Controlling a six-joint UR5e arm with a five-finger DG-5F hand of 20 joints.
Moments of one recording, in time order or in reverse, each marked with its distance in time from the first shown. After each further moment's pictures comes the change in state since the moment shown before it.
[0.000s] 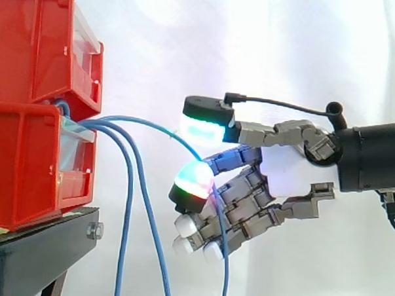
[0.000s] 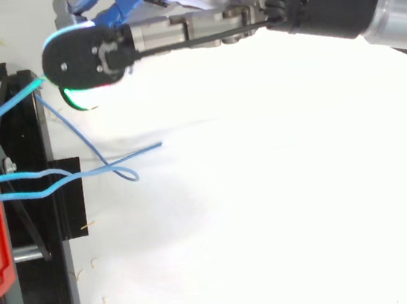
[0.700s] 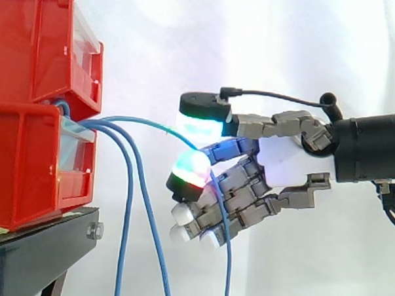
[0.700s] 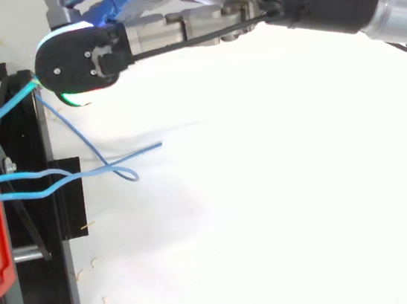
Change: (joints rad) arm -0.002 0.000 0.018 -0.002 0.000 -0.021
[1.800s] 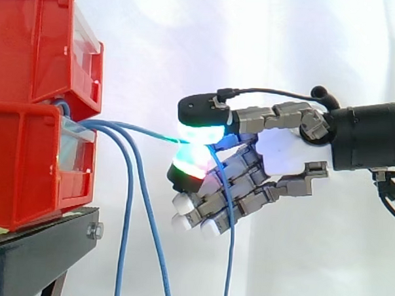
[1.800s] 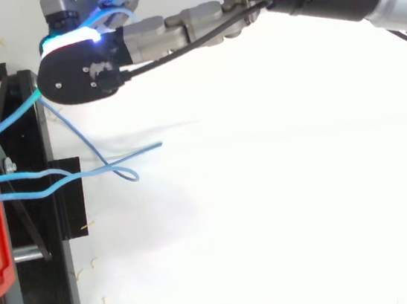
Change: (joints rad) arm -0.009 0.001 0.031 -0.028 -0.008 -0.052
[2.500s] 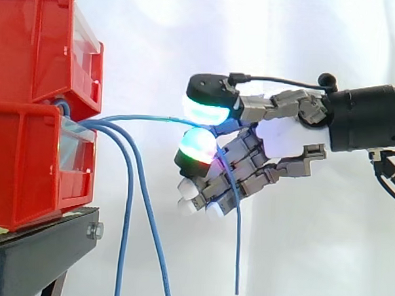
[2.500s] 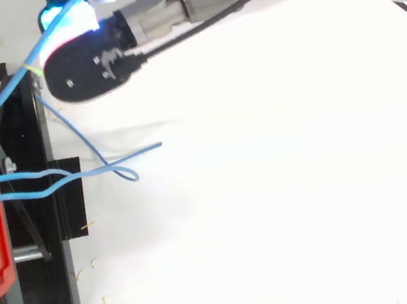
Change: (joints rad) arm -0.016 0.002 0.058 -0.067 -0.001 -0.096
